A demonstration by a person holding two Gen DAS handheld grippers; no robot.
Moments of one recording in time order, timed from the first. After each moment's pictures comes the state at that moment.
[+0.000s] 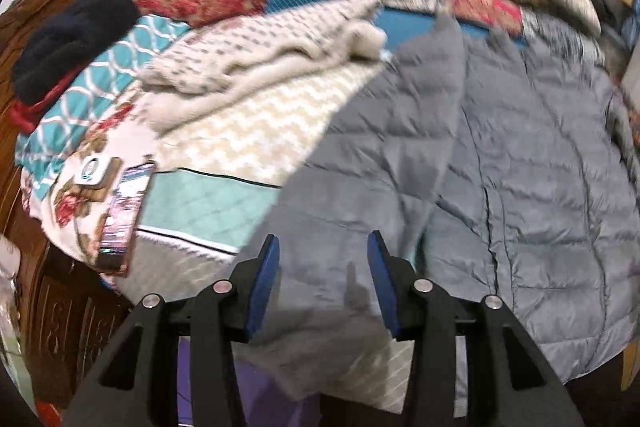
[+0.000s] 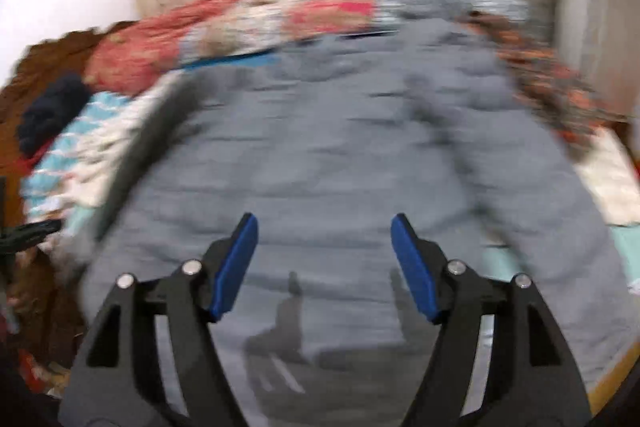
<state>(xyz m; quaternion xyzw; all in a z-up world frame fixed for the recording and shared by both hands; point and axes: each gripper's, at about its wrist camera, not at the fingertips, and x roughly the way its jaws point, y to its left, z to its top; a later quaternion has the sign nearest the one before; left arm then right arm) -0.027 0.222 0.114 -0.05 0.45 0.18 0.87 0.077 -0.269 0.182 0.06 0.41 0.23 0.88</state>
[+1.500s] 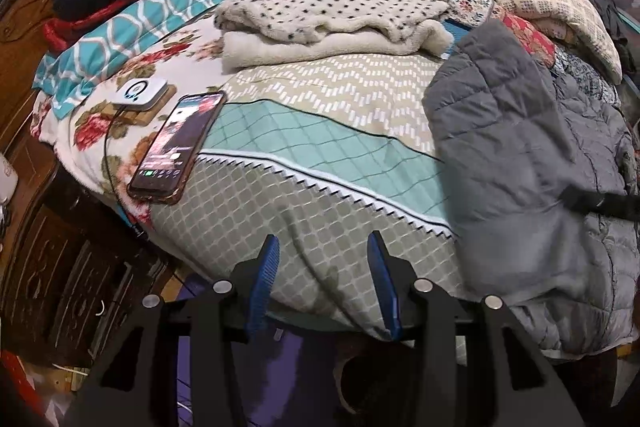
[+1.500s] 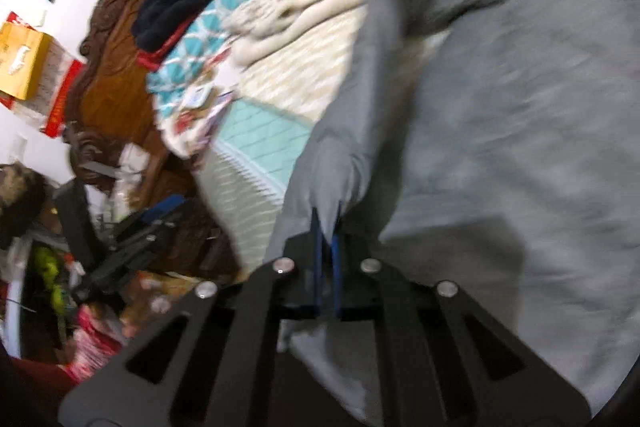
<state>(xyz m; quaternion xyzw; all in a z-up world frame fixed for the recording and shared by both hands) -0.099 0.279 0.083 -0.13 0.45 0.21 0.86 0.072 -0.005 0.156 0.03 0.56 0.46 0.69</state>
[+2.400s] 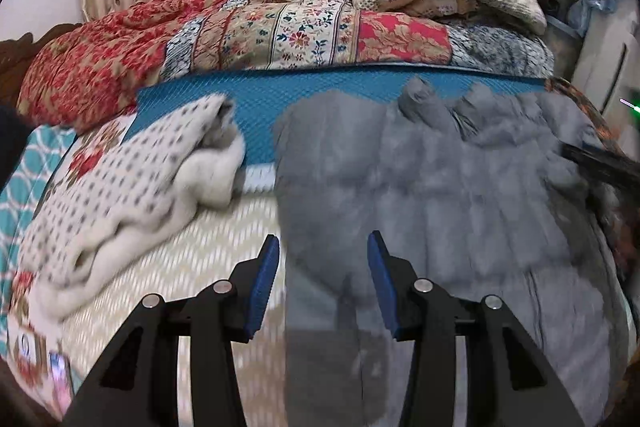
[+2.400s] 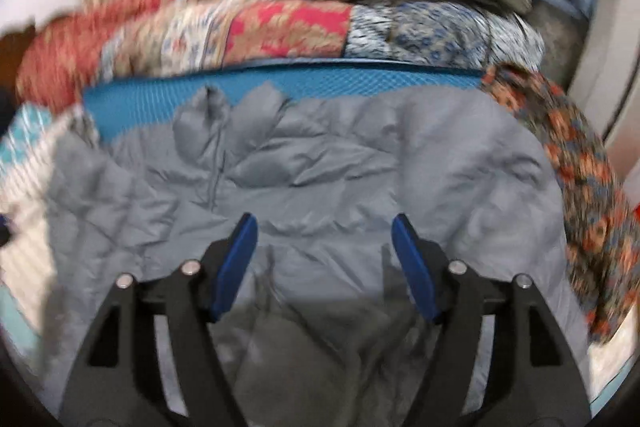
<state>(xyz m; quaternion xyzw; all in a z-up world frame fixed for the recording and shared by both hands) 0.224 0.133 0.130 0.01 0.42 0.06 0.91 0.311 -0.245 0.160 0.02 0.42 0.13 0.90</state>
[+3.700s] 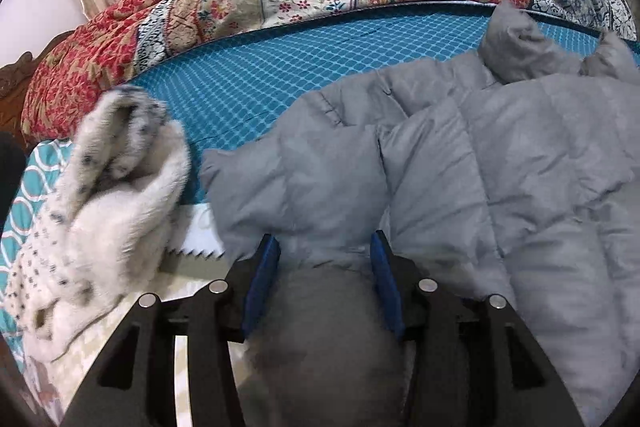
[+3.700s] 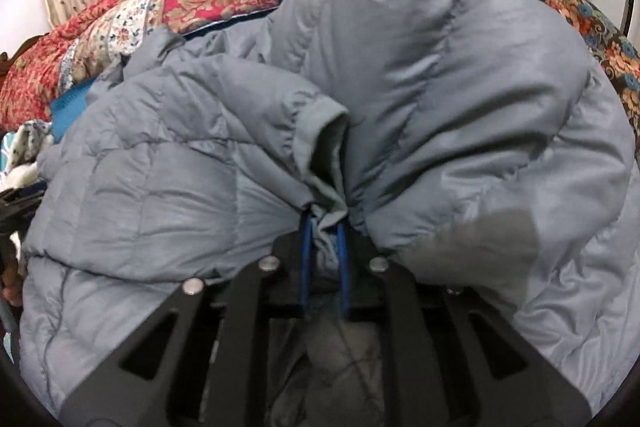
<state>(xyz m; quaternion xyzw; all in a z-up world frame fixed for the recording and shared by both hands) 0.367 0.118 0.033 0.07 0.47 0.15 0.87 0.360 -0.276 0.060 0.04 0.46 0.10 0.88</state>
